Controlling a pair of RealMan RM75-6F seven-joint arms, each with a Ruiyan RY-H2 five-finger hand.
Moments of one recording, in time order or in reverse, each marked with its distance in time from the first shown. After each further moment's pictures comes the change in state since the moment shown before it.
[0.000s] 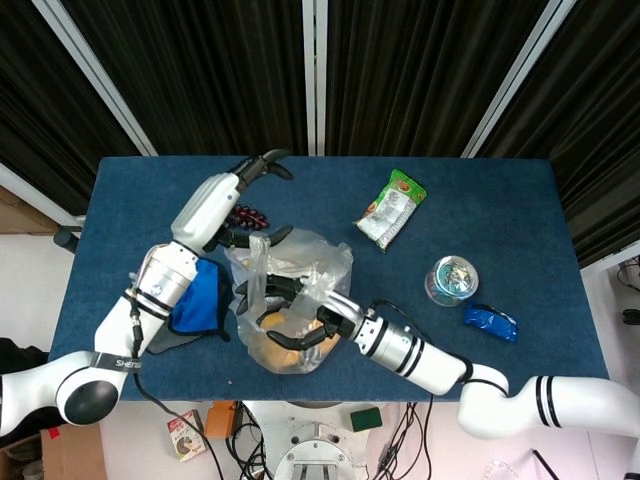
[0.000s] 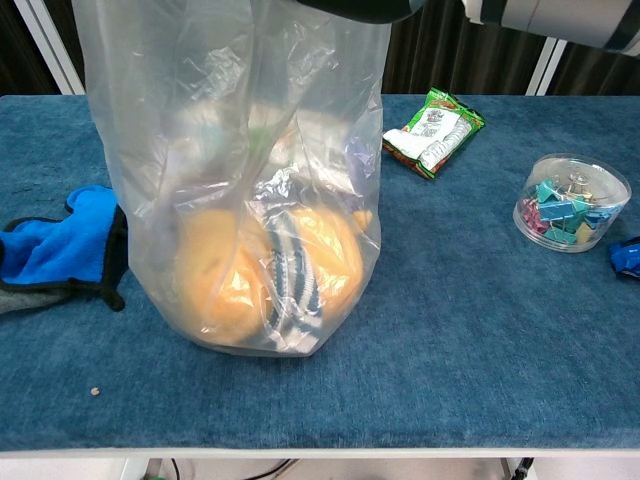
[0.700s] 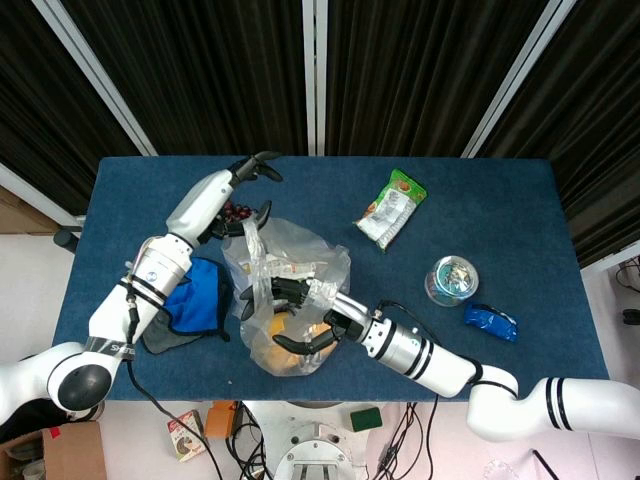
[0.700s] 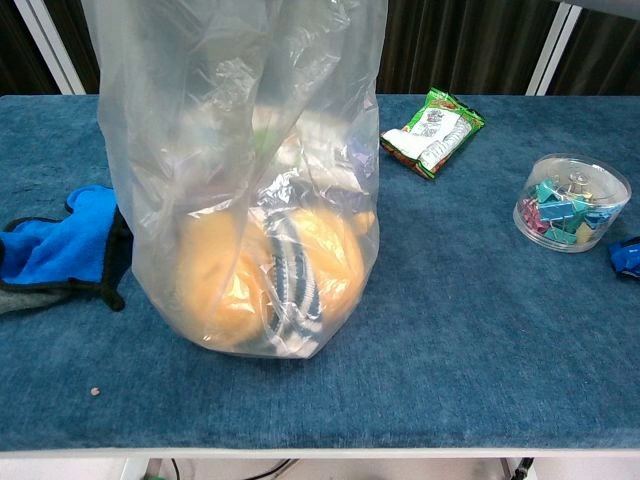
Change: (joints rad) left arm -0.023 0.049 0.010 0.050 -0.118 -0.124 -0.036; right arm -0.001 0.047 -0.014 -0.026 -0.045 0.042 0.043
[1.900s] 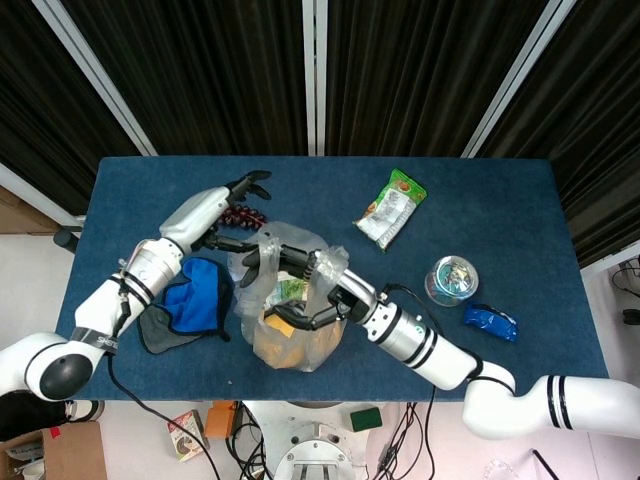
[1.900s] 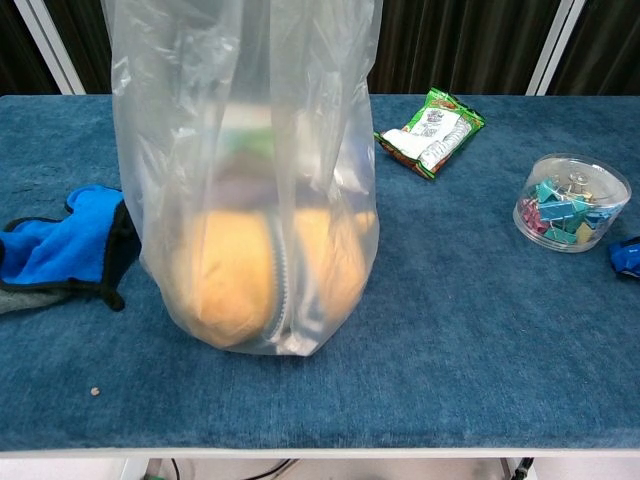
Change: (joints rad) left arm 0.023 0.082 0.058 0.065 0.092 -0.201 -0.098; right arm -0.007 0.007 0.086 -0.030 0.115 0.048 -0.046
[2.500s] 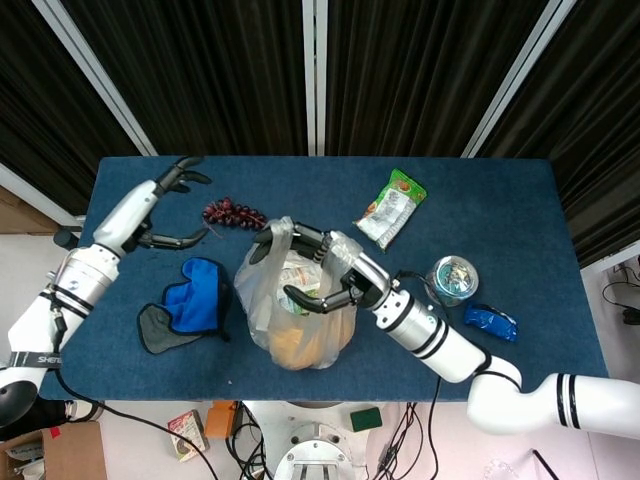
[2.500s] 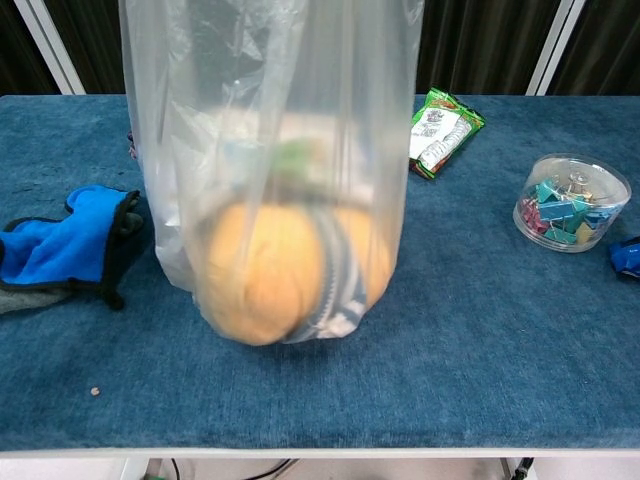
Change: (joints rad) left arm 0.282 0.100 -0.028 0.028 0.311 0.111 -0.358; right arm -0.021 0.038 0.064 -0.007 0.022 0.026 0.013
